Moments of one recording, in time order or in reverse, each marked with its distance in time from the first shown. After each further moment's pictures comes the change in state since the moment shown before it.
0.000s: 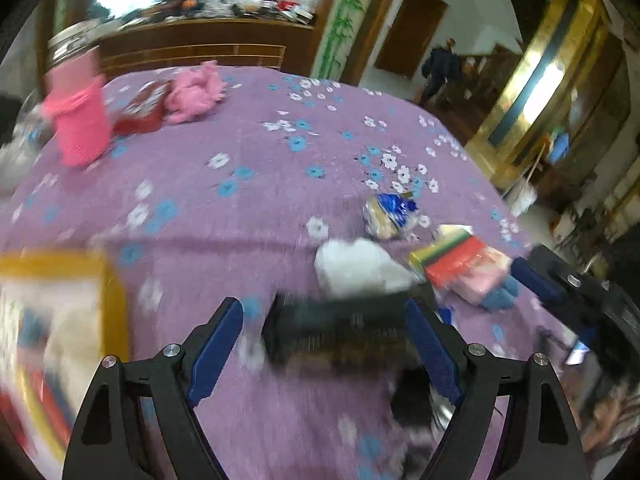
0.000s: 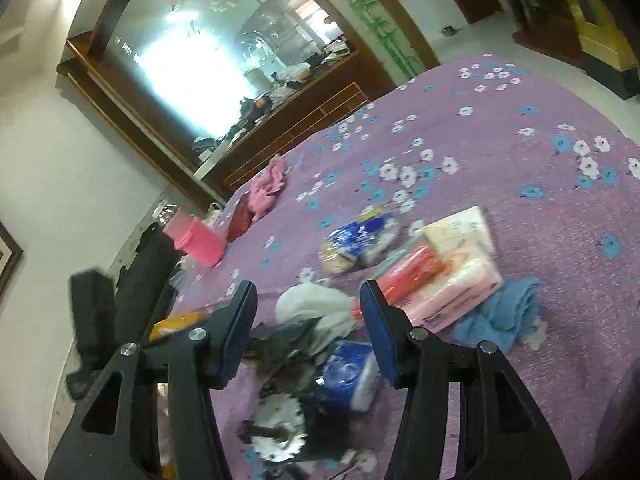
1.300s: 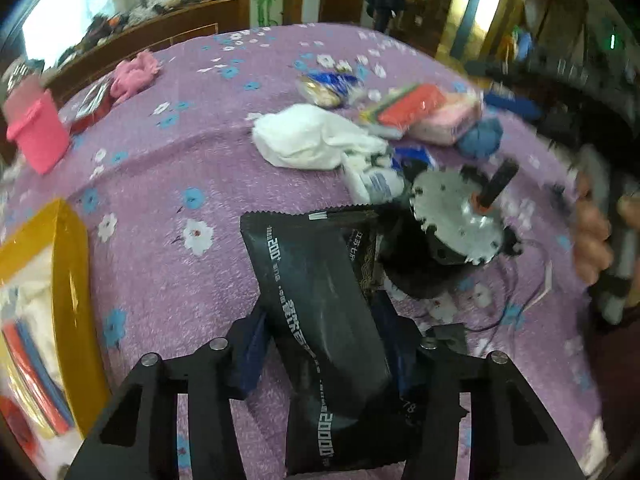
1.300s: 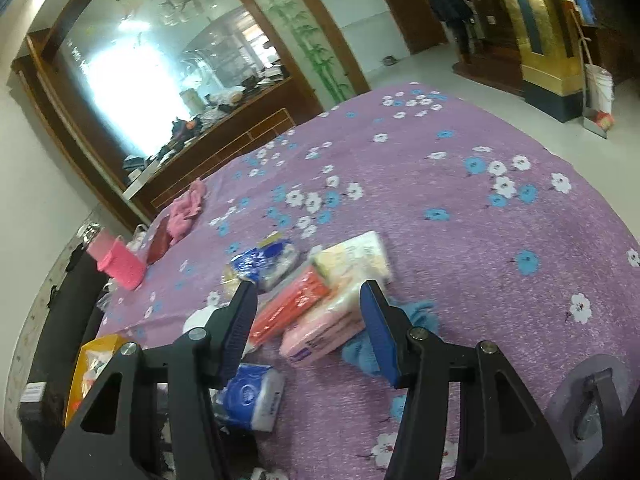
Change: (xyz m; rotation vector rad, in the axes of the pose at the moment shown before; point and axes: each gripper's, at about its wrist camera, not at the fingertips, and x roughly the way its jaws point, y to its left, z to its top) left arm 0.043 -0.045 -0.076 0.330 0.147 0.070; right arm -0.010 -0.035 0.000 0.006 -0.095 -0.281
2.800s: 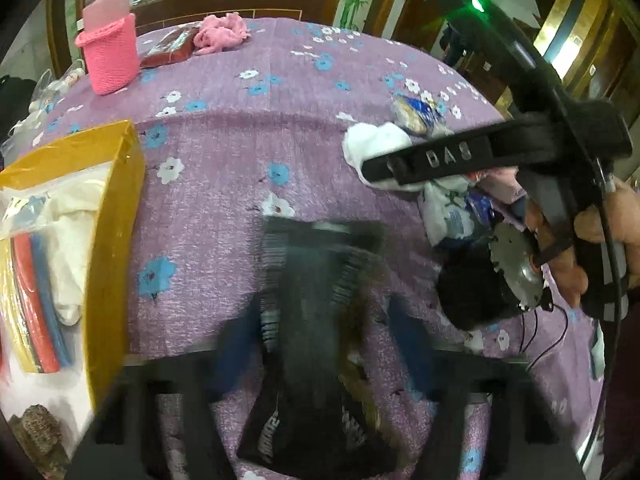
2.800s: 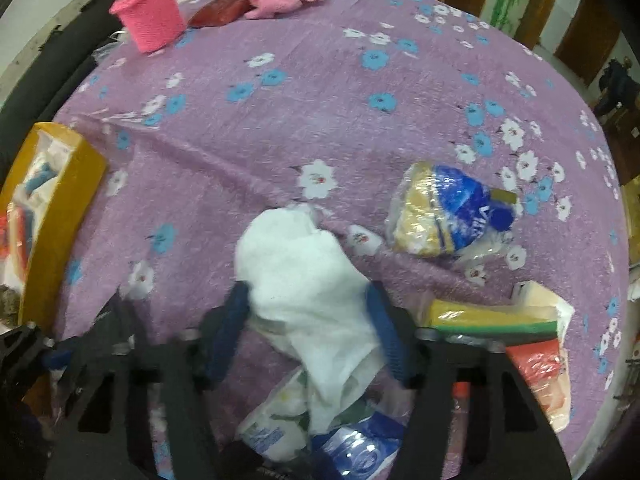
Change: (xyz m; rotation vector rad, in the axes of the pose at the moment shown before) left arm -0.007 0.041 -0.009 -0.309 -0.015 0.032; right arm 0.140 0.148 -0.039 -0.679 0.649 -0.055
